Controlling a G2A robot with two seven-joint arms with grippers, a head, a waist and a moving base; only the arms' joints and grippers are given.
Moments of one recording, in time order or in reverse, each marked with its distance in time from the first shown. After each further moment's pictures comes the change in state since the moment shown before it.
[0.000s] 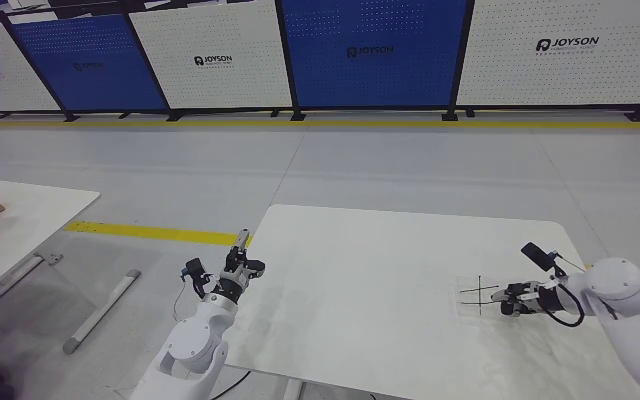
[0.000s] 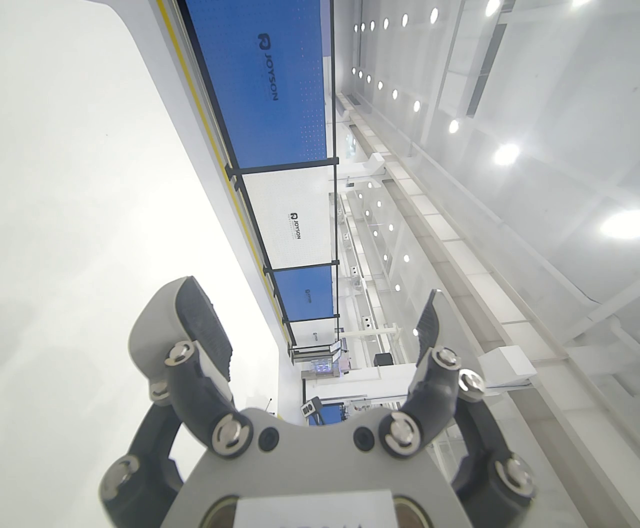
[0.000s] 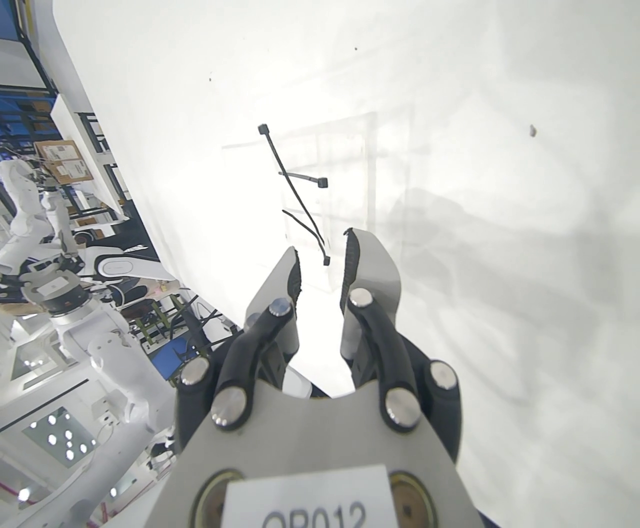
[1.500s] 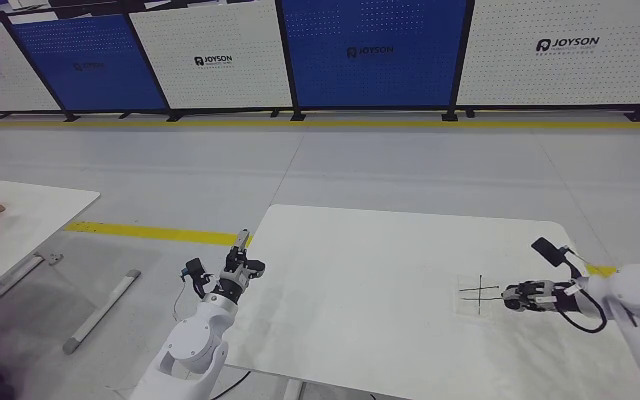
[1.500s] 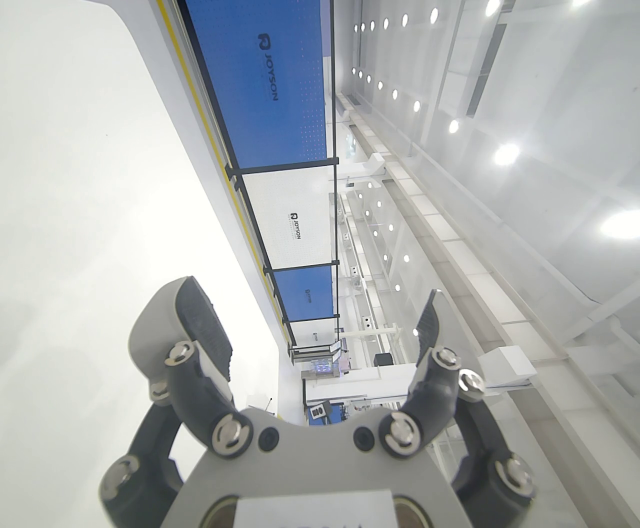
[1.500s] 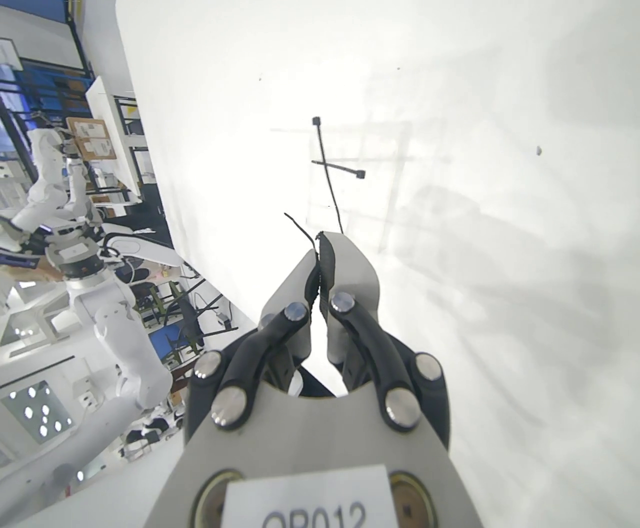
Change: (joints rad) left arm 0.000 0.000 0.000 0.000 0.000 0.000 0.000; right arm -0.108 0.057 0.164 -0.129 0.040 -0.140 0.028
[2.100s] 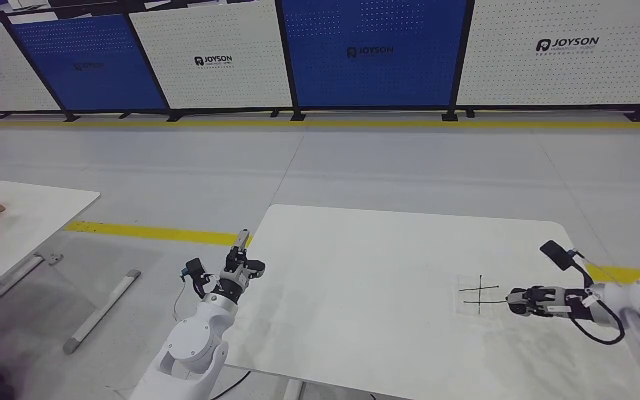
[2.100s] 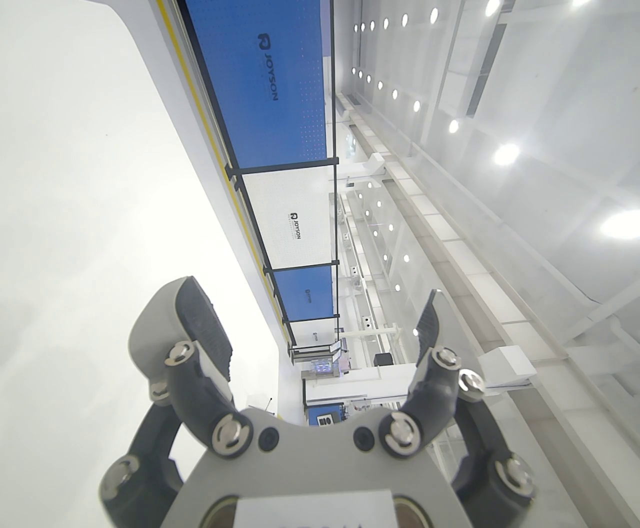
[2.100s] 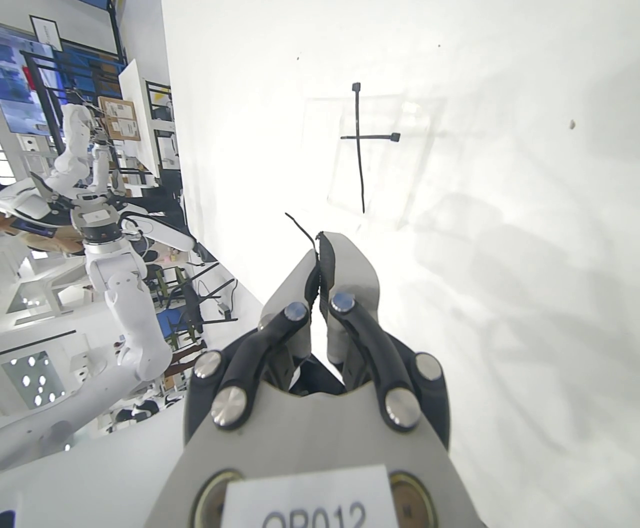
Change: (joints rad) left arm 0.000 0.000 0.000 0.000 0.000 0.000 0.000; right arm -0.068 0.023 0.069 -0.075 0.032 -0.027 0.030
